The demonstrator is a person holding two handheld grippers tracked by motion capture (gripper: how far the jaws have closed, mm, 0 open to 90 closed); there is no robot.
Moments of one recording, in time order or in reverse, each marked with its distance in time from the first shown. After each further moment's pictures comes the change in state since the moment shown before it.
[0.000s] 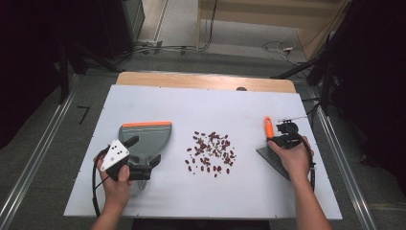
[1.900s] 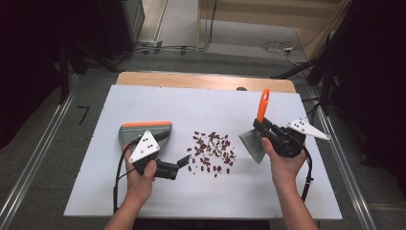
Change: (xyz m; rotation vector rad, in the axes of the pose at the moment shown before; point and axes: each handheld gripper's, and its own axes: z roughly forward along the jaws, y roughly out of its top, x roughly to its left) left arm -0.051 0.046 0.039 0.015 -0.191 0.066; right arm 0.073 -0.029 -0.095 -0.748 0.359 -0.090
